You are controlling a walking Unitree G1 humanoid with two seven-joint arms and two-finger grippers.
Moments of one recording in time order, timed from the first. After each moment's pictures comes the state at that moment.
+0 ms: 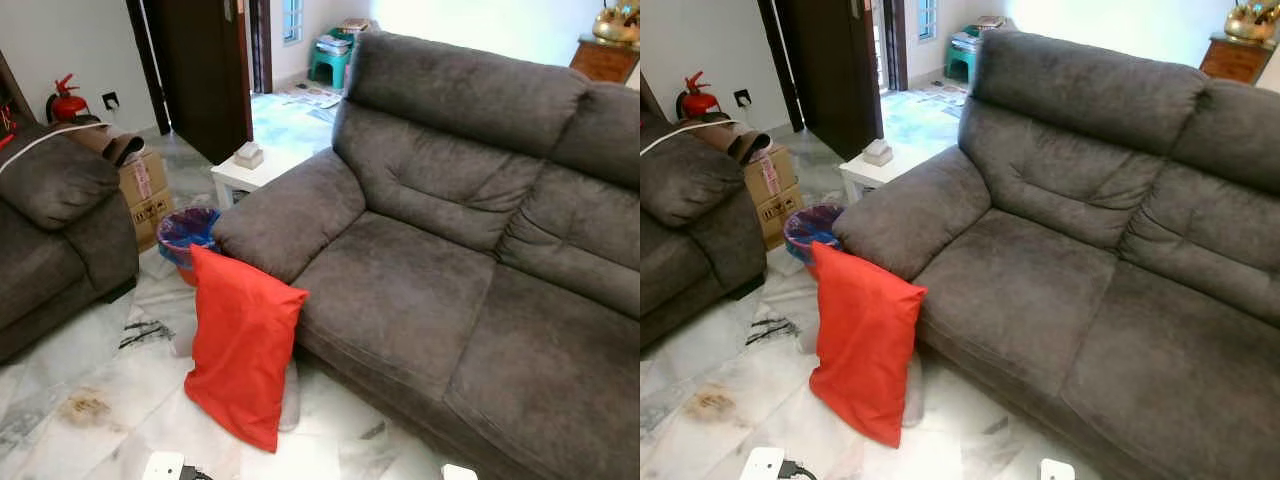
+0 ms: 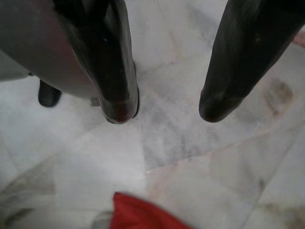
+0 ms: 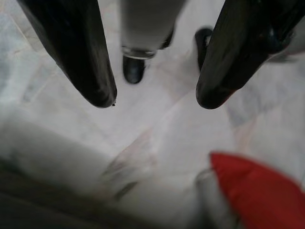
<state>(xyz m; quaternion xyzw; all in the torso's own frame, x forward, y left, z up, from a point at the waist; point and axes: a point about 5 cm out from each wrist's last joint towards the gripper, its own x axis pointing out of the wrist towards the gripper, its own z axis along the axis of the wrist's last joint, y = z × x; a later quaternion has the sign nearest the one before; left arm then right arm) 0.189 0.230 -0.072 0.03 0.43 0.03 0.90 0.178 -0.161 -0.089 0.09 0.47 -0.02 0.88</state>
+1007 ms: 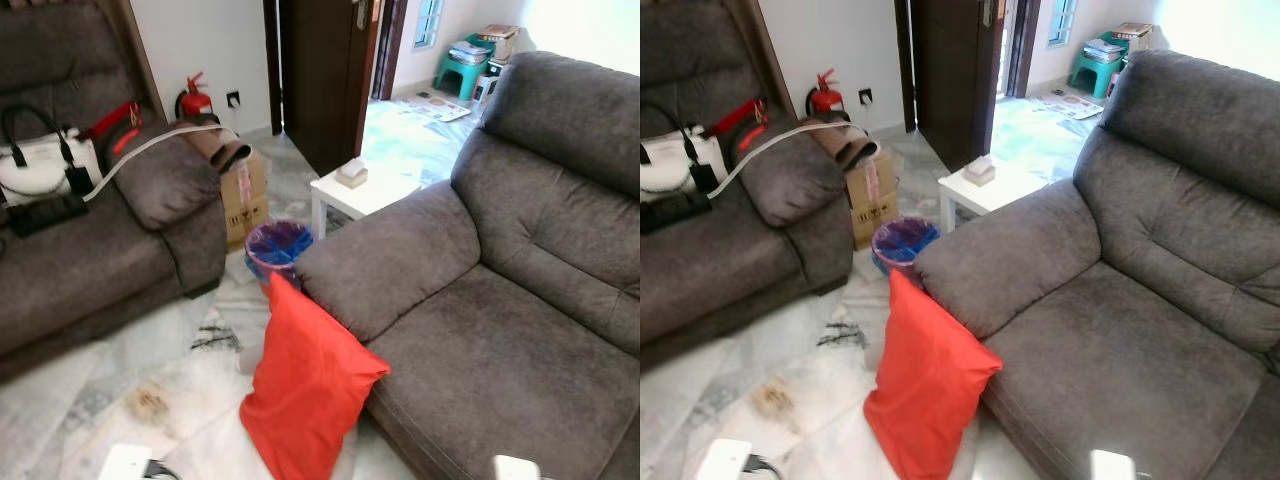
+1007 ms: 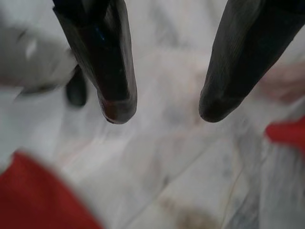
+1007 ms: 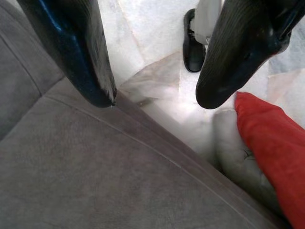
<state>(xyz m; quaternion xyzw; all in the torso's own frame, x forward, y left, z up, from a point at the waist) 0.171 0.294 -0.058 0.10 0.44 0.07 0.89 0.175 -0.257 -0.071 0.03 0.43 -0.10 0.90</state>
